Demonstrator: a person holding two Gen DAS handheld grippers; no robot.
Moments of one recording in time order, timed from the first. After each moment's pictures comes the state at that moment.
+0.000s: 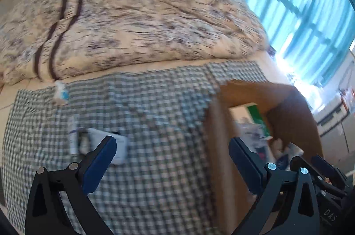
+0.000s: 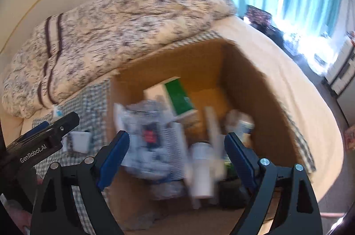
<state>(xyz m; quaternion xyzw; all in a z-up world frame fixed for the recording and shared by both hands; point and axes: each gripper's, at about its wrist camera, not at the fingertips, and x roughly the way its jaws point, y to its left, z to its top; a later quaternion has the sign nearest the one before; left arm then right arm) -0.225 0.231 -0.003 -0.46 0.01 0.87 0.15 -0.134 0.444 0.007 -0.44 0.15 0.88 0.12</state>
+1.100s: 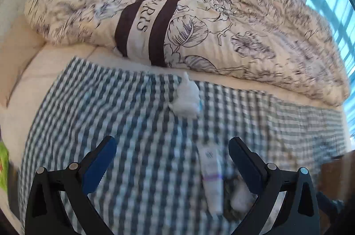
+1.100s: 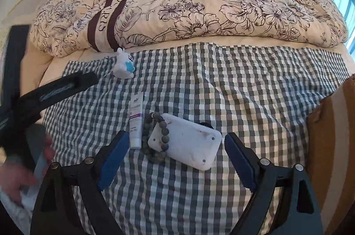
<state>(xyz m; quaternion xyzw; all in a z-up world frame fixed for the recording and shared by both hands) -0.376 -0.014 -0.100 -0.48 -0.03 0.87 -0.02 -0.283 0.179 -0.089 -0.51 0.06 0.86 -0.06</state>
